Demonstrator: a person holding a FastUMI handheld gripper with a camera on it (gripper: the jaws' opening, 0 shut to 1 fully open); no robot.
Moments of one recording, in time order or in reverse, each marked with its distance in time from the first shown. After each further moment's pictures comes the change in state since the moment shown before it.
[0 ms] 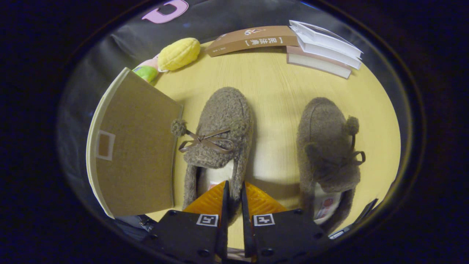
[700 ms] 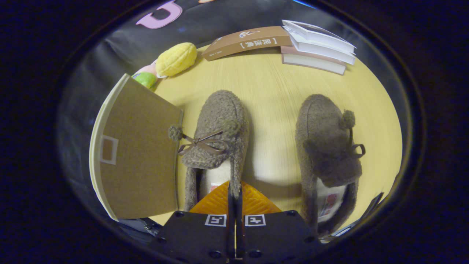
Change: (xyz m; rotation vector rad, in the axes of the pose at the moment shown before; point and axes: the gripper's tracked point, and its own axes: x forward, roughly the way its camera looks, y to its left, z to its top) arm -0.006 0.002 0.001 0.077 -0.028 0.035
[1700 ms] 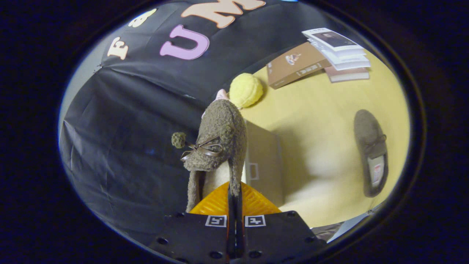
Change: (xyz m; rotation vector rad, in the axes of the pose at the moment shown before) arm -0.142 0.184 0.045 0.187 -0.074 0.493
